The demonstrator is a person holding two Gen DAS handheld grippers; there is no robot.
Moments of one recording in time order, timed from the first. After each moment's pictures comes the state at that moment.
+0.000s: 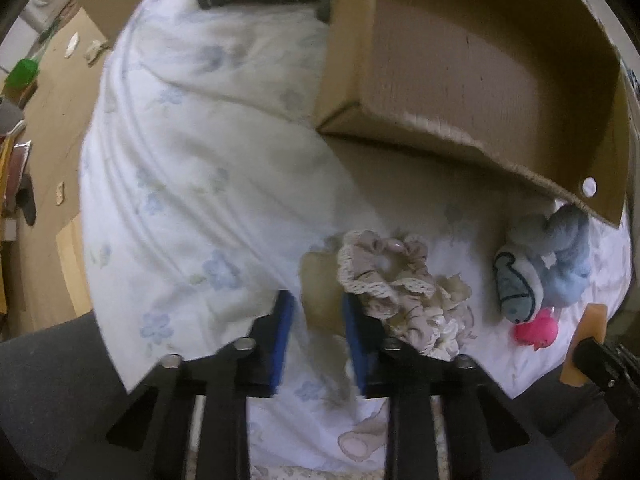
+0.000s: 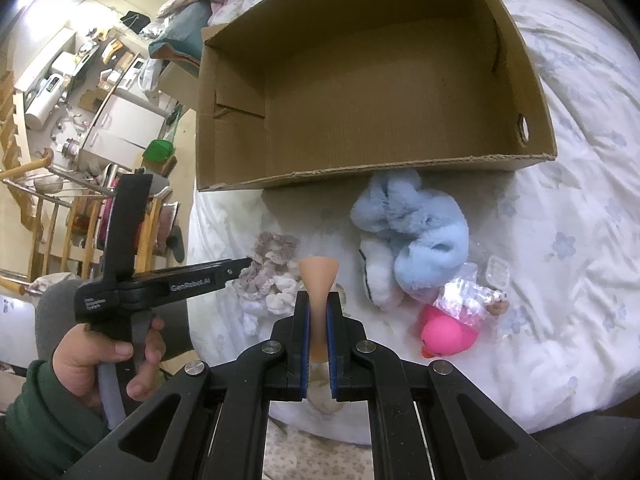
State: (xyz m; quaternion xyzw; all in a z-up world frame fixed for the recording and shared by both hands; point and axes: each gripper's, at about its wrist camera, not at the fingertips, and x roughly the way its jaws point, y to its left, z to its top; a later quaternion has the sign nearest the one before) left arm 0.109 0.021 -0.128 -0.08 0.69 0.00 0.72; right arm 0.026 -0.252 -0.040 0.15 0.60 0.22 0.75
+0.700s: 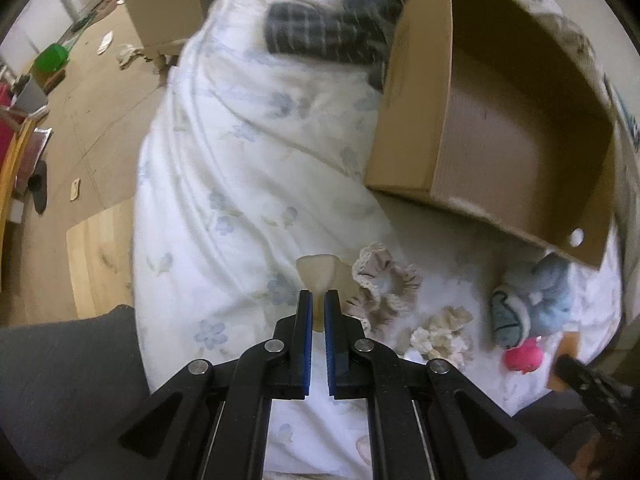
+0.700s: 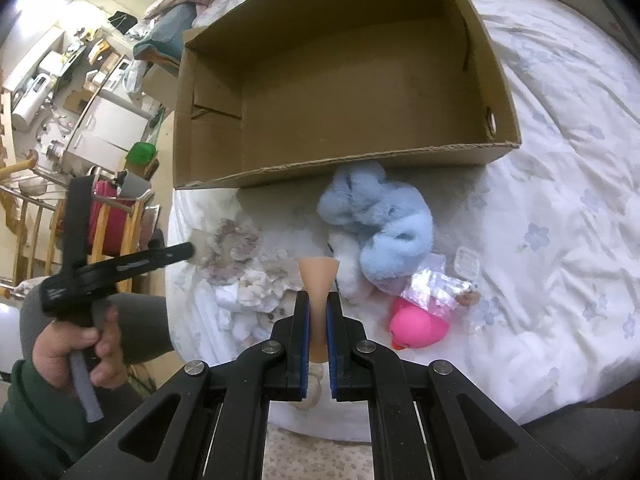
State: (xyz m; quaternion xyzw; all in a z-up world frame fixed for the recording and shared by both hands) left arm 0.098 0.059 -0.091 -0.13 0.63 0.04 0.77; right arm 0.019 -0.265 -0.044 0.14 0.60 0.19 0.76
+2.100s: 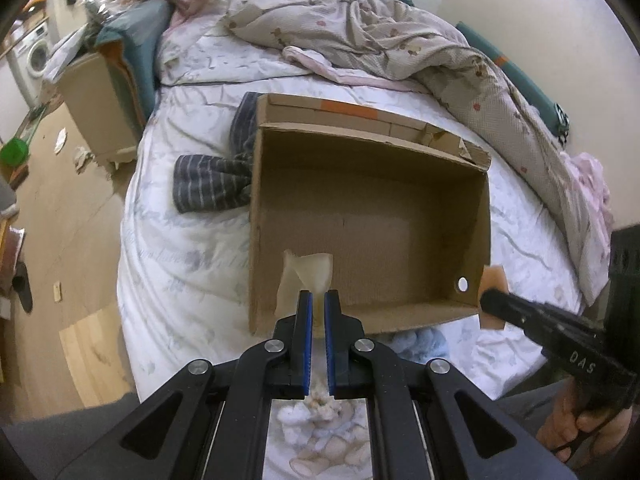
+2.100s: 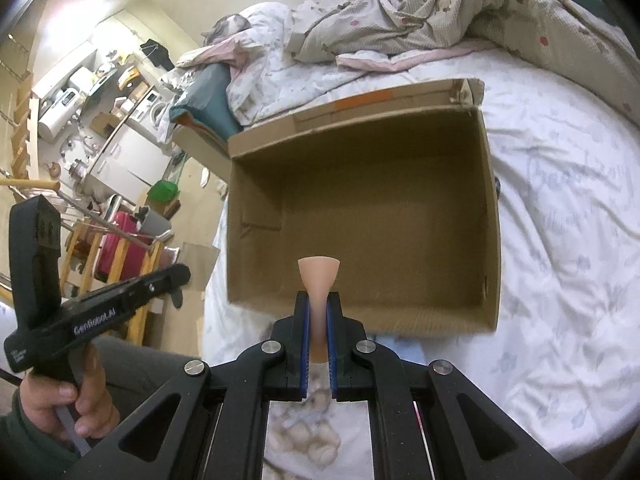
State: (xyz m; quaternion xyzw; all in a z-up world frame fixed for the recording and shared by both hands) left arm 0.136 0.000 0.050 -0.07 0.54 -0.07 0.84; right arm 0.086 -0.274 0.047 0.14 0.52 0.21 0.82
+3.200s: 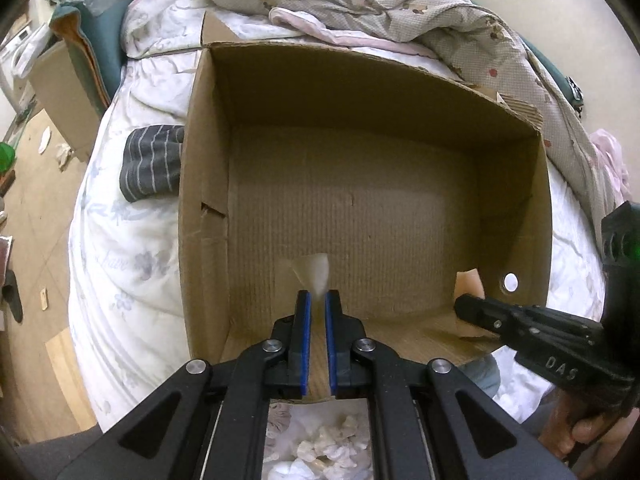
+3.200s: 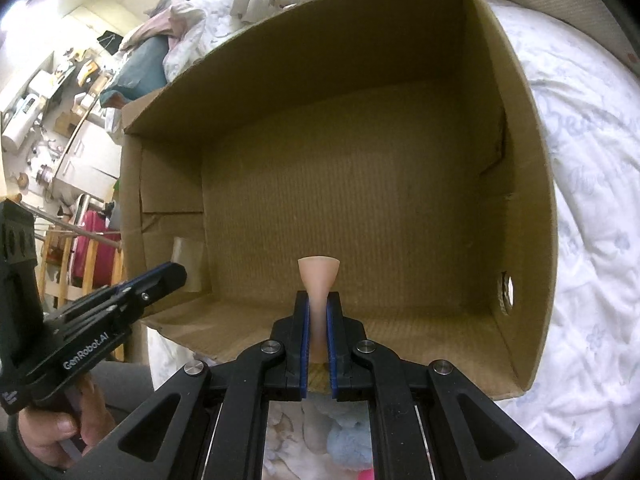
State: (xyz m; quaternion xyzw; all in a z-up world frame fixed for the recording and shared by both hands) left arm 0.177 -0.021 -0.042 -0.06 0.56 -0.07 0.82; right arm 0.128 -0.268 -0.053 0.14 0.58 0.17 0.78
